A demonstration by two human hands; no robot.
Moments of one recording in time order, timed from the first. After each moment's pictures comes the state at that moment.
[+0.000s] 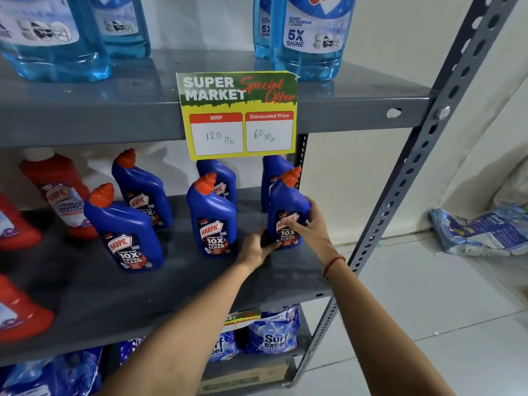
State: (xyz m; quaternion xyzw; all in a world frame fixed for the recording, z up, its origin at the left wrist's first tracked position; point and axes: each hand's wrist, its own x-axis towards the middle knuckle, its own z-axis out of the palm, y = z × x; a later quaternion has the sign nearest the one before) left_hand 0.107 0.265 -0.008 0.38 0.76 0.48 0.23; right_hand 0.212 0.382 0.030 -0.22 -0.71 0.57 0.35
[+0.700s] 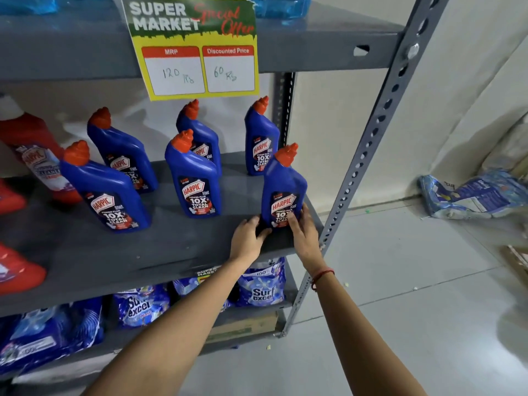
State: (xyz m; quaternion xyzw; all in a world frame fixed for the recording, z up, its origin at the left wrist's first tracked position) left_hand 0.175 0.236 -0.034 0.38 0.83 0.39 0.12; right_hand 0.282 0.323 -0.028 -0.33 -0.67 0.59 0.32
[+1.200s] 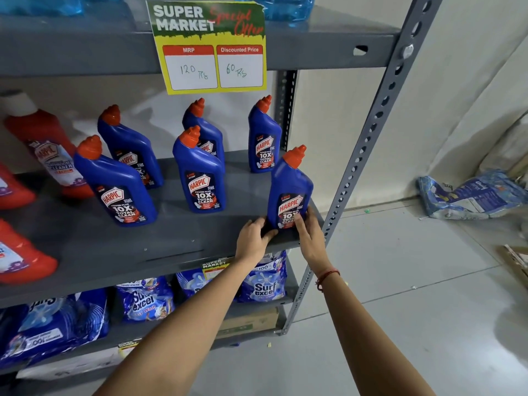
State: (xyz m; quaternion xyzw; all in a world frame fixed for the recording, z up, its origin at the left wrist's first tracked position) left_hand 0.191 0.223 -0.033 0.40 0.81 0.40 0.12; right_hand 0.301 0.308 -0.023 -0.33 -0.66 0.58 0.33
